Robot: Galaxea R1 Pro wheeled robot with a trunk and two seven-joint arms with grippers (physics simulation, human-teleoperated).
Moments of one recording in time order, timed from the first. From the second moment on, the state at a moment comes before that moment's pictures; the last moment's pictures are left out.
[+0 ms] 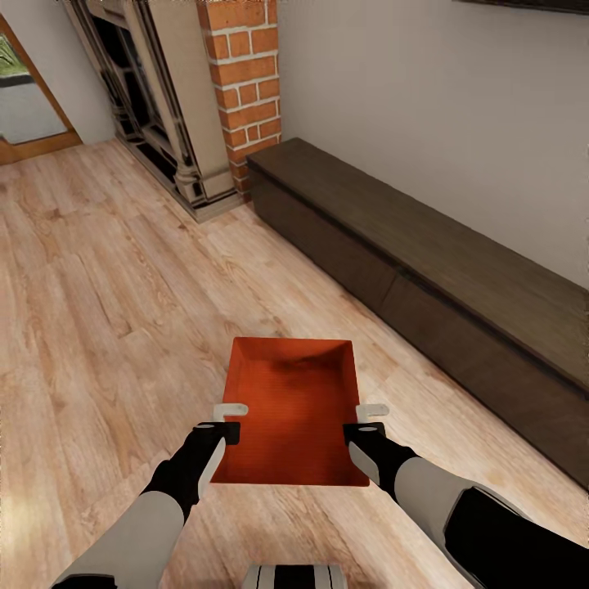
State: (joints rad) left arm -0.71 -0.13 0.03 -0.60 -0.06 0.42 0.17; right arm -0.92 0.11 0.86 -0.14 -0.80 0.13 -0.38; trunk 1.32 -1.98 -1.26
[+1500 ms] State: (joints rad) left arm -0.71 -0.13 0.03 -0.61 -0.06 0.42 0.17; right arm -0.92 0.11 0.86 -0.14 -0.80 0.13 -0.38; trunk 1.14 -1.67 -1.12
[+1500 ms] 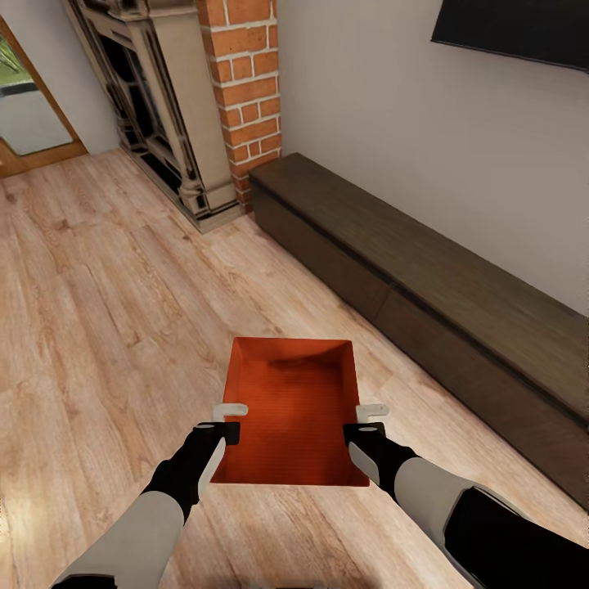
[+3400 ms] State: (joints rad) left arm -0.71 -0.13 0.03 -0.61 -0.06 0.42 0.17; right arm -0.92 0.11 0.85 -0.14 -0.79 0.13 -0.38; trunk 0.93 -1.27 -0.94
